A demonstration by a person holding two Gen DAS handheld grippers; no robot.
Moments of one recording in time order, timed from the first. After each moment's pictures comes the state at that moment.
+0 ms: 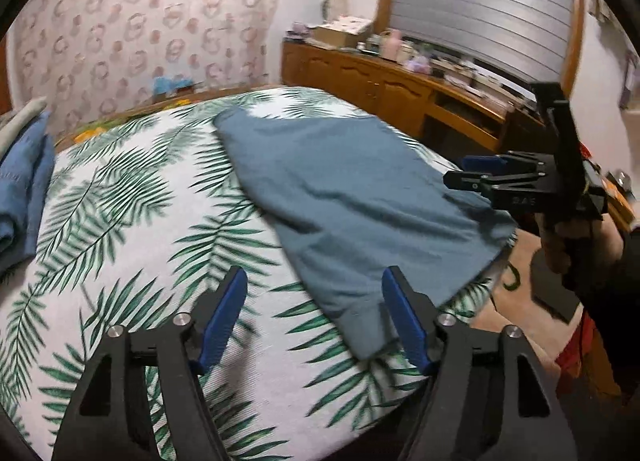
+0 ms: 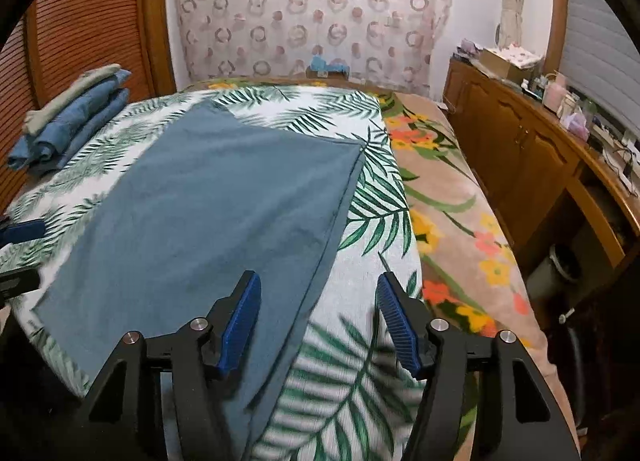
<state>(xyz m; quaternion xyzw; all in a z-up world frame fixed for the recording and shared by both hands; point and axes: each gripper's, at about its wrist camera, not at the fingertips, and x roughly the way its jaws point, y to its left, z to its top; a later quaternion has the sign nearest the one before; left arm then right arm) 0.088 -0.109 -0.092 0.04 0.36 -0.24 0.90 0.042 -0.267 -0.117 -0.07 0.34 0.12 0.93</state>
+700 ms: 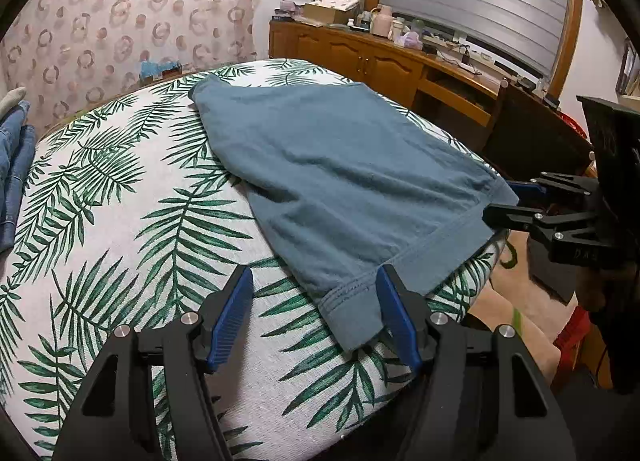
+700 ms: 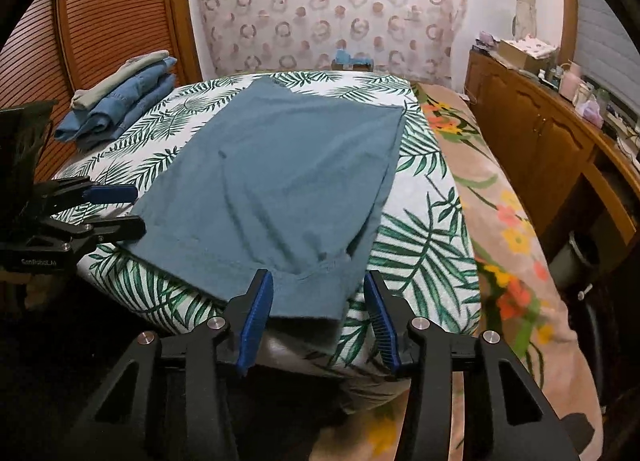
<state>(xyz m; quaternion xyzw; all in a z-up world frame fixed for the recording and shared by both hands) 0.090 -0.119 -0.111 0.04 0.39 -0.24 0.88 -0.021 -0.266 -0.127 -0.05 0.36 0.16 0.92</state>
